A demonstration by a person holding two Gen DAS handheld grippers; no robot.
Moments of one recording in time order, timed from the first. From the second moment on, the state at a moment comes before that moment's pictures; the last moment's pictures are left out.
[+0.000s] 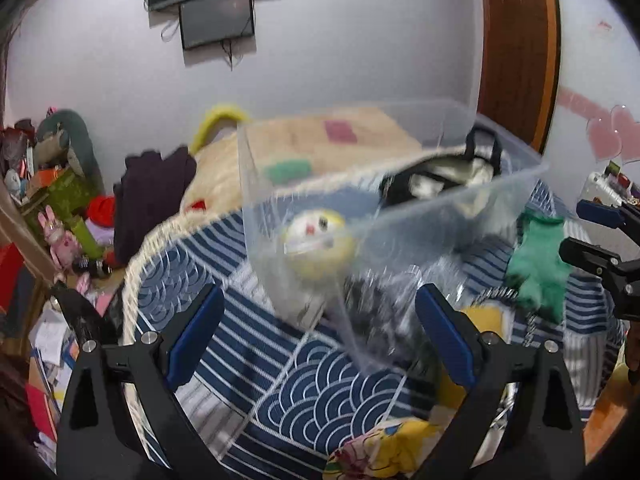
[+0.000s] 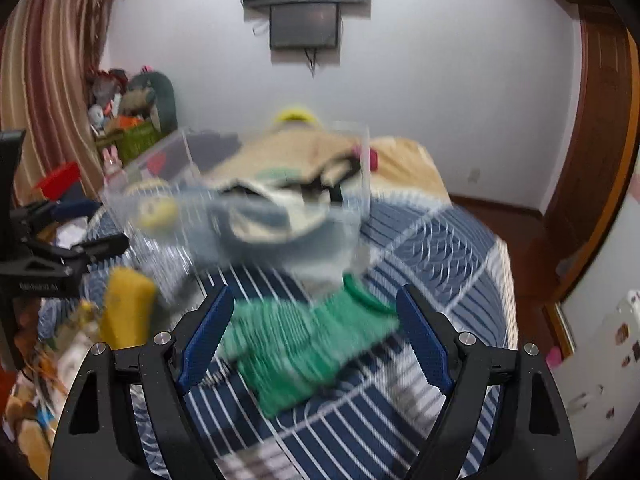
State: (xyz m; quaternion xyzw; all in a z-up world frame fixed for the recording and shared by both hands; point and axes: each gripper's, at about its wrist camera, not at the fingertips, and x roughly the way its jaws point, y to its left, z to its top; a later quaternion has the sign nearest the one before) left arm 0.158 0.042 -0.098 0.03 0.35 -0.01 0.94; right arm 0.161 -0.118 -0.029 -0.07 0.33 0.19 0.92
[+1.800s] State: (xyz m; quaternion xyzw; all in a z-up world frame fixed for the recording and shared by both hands) left arm 0.154 0.049 -0.032 -0.01 0.23 -0.03 0.97; right arm 0.183 -0.082 0.020 -0.03 0.22 0.24 0.94
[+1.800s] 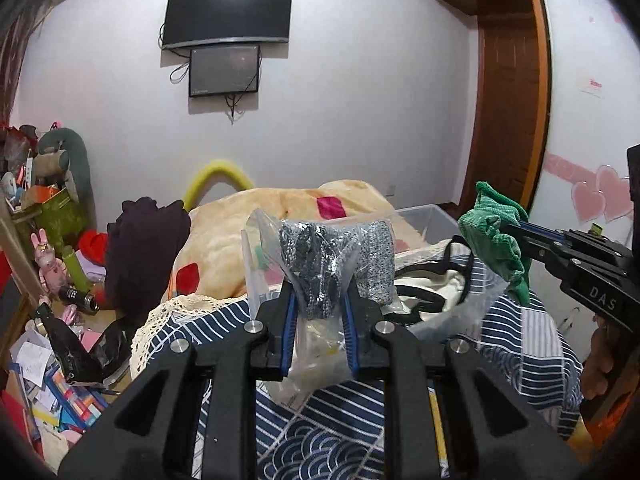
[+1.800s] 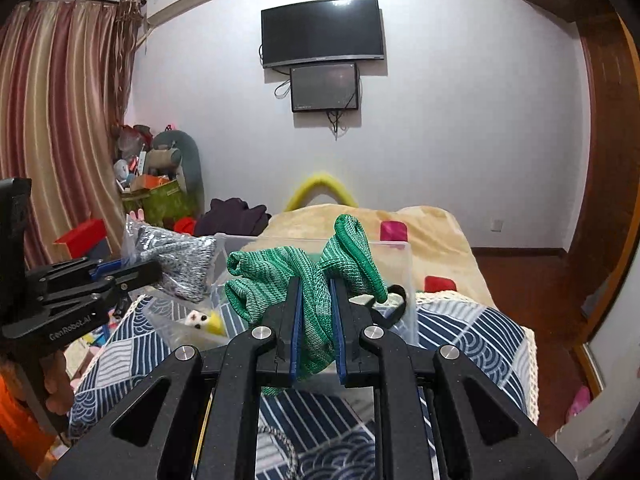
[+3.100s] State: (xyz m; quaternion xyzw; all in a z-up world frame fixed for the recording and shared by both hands) left arm 0.130 0.047 -0.045 0.00 0.26 -0.02 0.96; right arm 0.164 -0.081 0.021 -0.06 0.24 0.25 0.94
